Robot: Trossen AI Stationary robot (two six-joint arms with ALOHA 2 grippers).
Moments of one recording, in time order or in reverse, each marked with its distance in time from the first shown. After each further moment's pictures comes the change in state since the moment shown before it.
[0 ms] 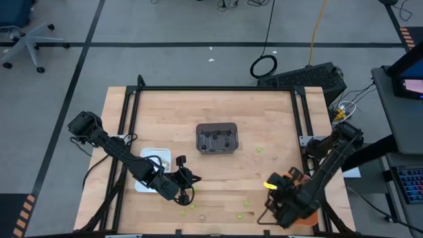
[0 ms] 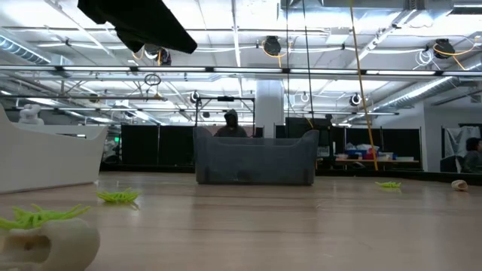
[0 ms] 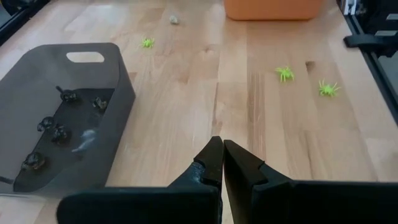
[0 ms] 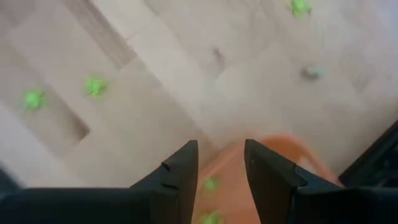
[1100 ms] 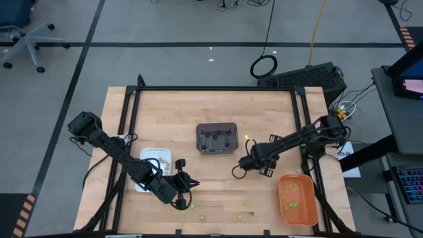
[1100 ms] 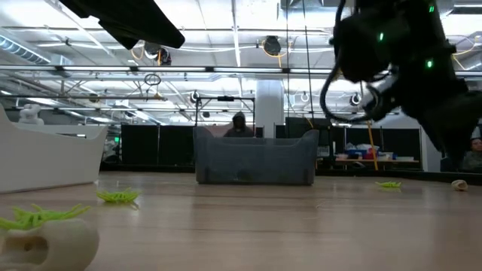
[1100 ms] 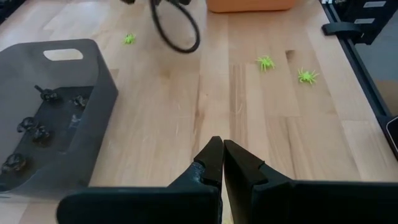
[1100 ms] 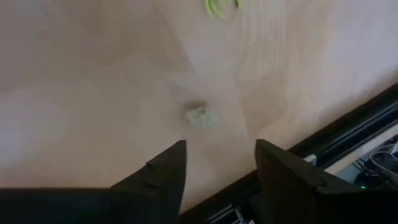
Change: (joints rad) left arm -0.035 -0.001 0.000 -0.008 0.027 0.010; right arm -0.607 0.081 -0.332 0.058 -0.166 -0.890
